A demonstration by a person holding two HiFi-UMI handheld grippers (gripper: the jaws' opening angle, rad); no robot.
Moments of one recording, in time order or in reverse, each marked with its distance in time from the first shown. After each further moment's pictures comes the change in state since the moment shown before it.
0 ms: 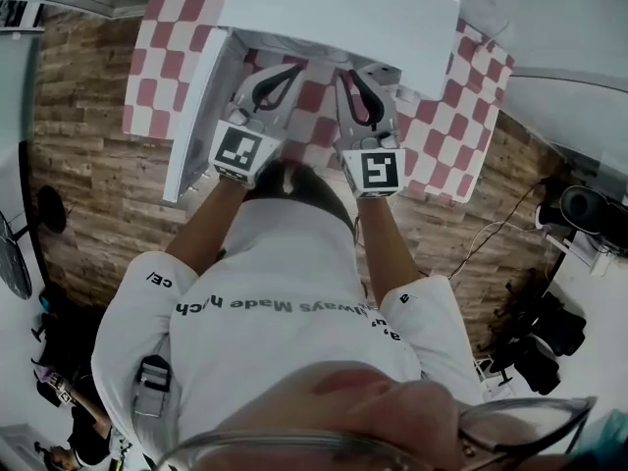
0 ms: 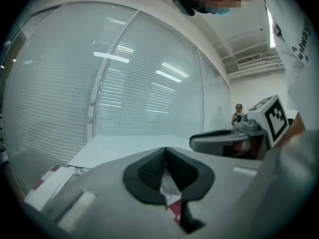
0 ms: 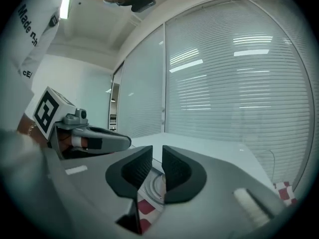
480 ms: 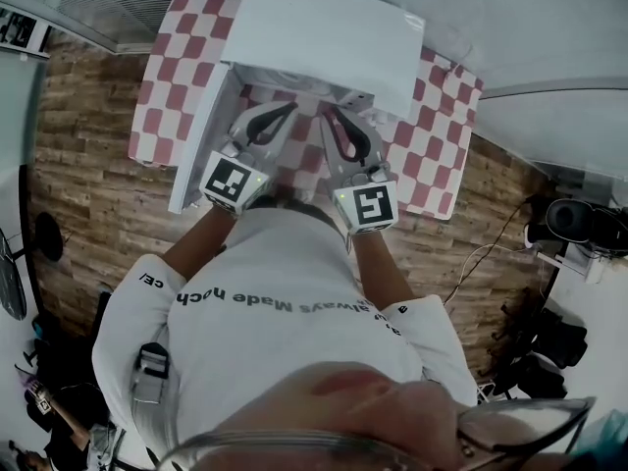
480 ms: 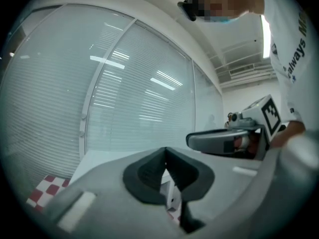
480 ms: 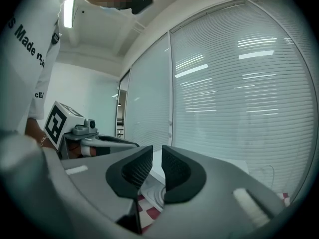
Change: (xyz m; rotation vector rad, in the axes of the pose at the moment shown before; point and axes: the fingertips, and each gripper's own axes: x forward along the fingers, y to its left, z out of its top) left arm -0.037 -0.039 0.078 -0.010 -0.071 -0.087; right arm -0.054 0.030 0.088 -0.002 -0.107 0.086
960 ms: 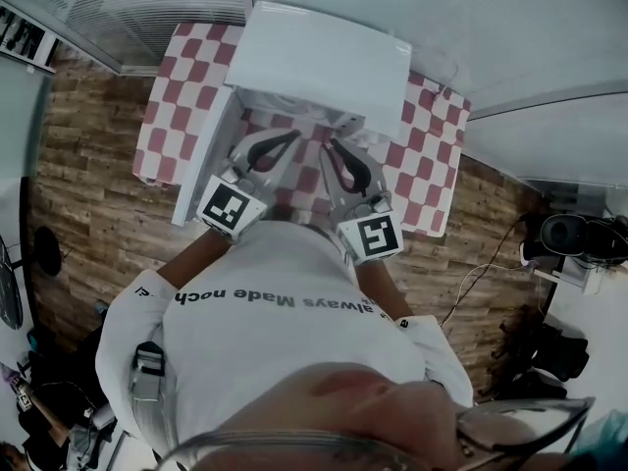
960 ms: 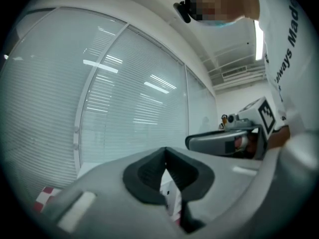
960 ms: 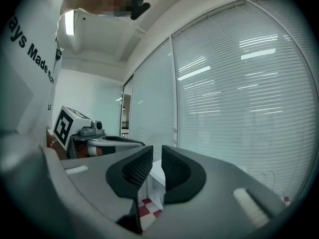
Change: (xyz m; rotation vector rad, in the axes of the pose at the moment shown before) left arm -0.016 -0.032 0.059 0.018 -0.041 -0.055; right arm -0.033 0.017 0.056 0.043 -0.046 0.037
